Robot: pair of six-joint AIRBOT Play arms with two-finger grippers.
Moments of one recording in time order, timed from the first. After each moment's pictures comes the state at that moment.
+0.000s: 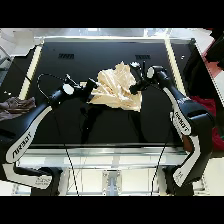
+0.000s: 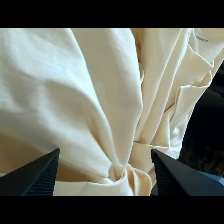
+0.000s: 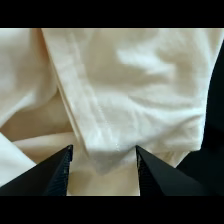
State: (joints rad) left arm -0.31 -1.55 1.14 0.86 -0.47 -2.11; right arm 0.23 -1.91 1.72 -1.36 1.07 1.19
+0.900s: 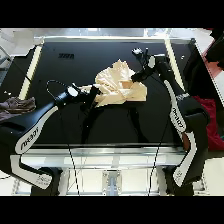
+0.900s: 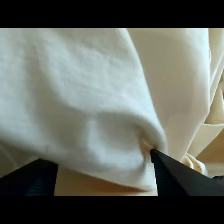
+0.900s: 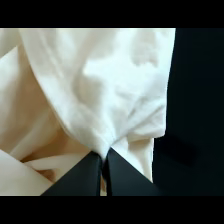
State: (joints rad) left arm -0.32 -1.65 1.14 0.74 -0.53 -2.12; right arm 0.21 -1.99 2.02 -1.47 1.17 1.27
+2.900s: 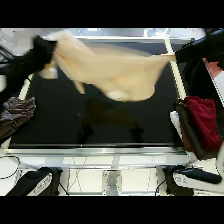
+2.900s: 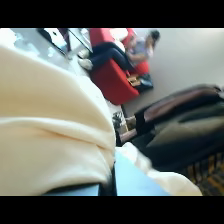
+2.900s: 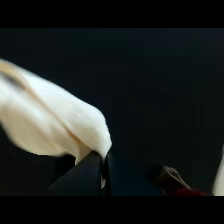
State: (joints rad) left arm -0.04 -0.86 1.14 0.57 -0.53 -1.46; right arm 0.15 -1.27 2.05 -1.53 1.56 1.28
